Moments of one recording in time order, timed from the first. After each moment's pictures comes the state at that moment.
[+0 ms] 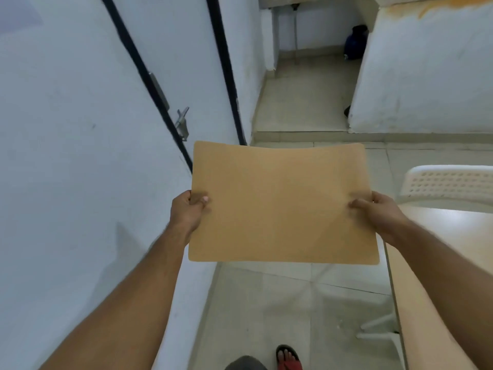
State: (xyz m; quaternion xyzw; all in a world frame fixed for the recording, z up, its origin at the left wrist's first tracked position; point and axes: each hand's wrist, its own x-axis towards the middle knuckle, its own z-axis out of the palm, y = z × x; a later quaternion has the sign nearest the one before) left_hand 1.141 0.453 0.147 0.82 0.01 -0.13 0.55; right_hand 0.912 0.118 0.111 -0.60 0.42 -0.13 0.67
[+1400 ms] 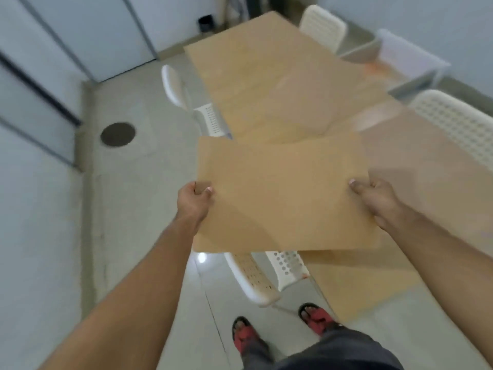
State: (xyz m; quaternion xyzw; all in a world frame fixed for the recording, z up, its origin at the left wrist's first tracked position) left_hand 0.948 -0.458 0.075 0.42 -0.74 -0.51 0.09; right_hand 0.817 -0.096 0.053 0.16 0.75 -0.62 0.18
